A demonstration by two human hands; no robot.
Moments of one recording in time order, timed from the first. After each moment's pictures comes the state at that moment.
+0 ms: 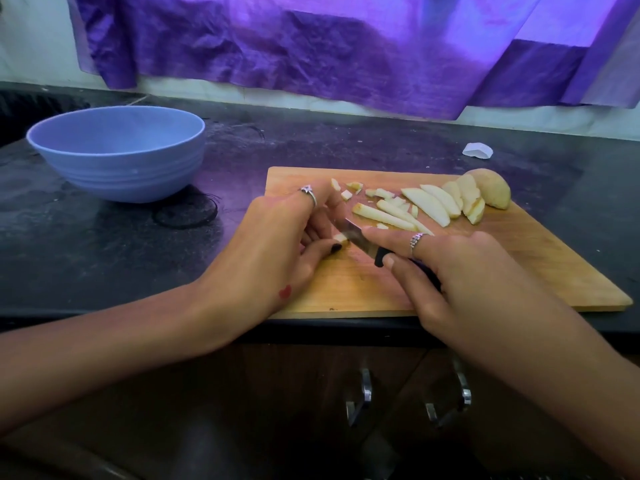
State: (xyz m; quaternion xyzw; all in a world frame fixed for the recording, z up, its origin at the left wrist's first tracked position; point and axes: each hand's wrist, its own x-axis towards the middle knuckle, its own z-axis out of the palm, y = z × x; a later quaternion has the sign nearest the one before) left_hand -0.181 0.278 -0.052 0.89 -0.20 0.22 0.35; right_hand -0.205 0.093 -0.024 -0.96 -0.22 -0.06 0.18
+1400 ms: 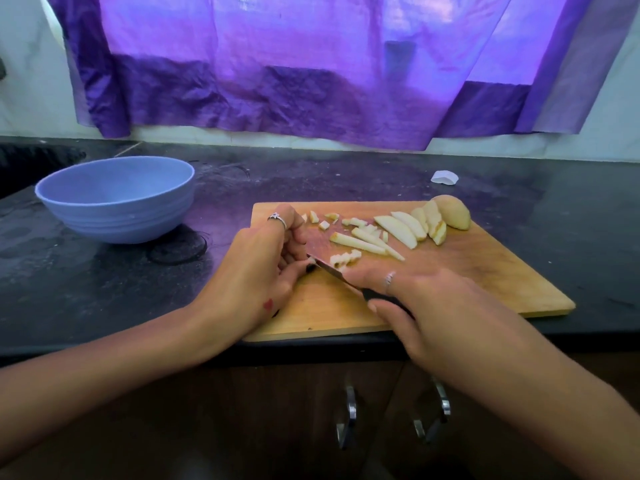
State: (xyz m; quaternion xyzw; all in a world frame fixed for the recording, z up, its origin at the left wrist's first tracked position) left_hand -0.174 0.277 -0.052 0.89 -0.18 0.22 0.35; right_hand -0.215 0.079 -0.024 -0.96 -0.25 -0.04 0.09
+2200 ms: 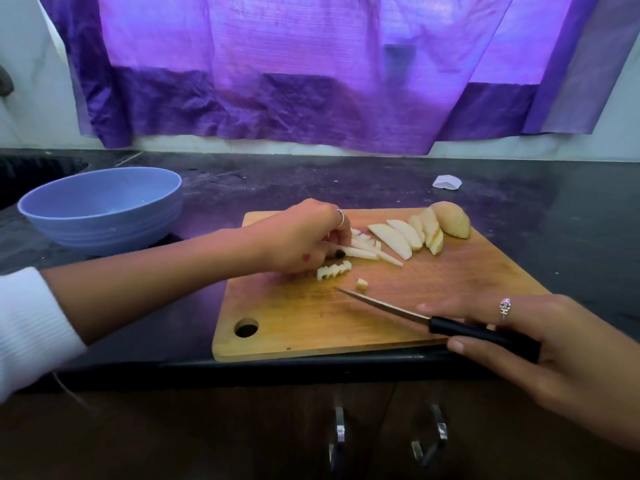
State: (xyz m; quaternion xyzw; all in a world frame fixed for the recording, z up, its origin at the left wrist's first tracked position) left_hand -0.093 0.245 -0.022 0.95 -0.30 0.08 0.10; right_hand -0.220 -0.003 -0.016 -0.94 -0.28 -0.02 0.19
